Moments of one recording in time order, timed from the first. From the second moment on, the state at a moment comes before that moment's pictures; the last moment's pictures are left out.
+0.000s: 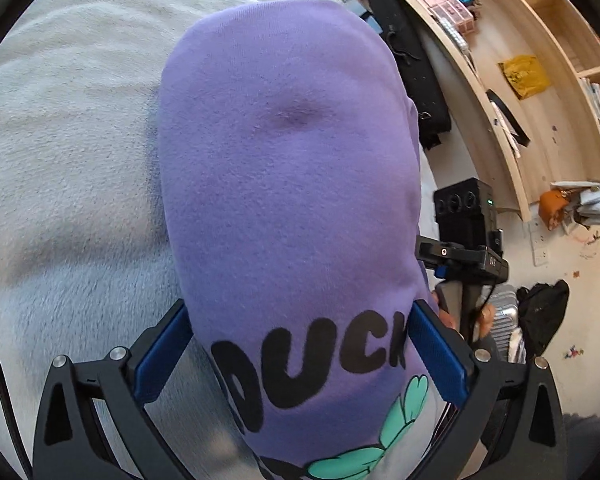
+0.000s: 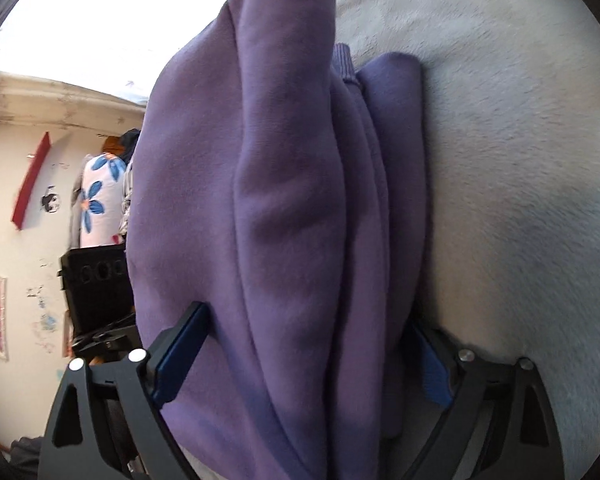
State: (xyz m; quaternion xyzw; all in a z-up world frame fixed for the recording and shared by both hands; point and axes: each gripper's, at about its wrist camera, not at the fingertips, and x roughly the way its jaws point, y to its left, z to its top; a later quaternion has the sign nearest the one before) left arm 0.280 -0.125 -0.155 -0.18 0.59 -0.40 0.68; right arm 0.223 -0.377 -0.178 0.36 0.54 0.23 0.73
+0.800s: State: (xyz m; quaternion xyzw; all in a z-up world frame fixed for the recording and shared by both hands) left arm 0.267 -0.195 -0.096 -0.10 0.55 -0.34 0.76; right arm 0.205 -0.340 -0.124 0.28 0.52 0.20 0.78
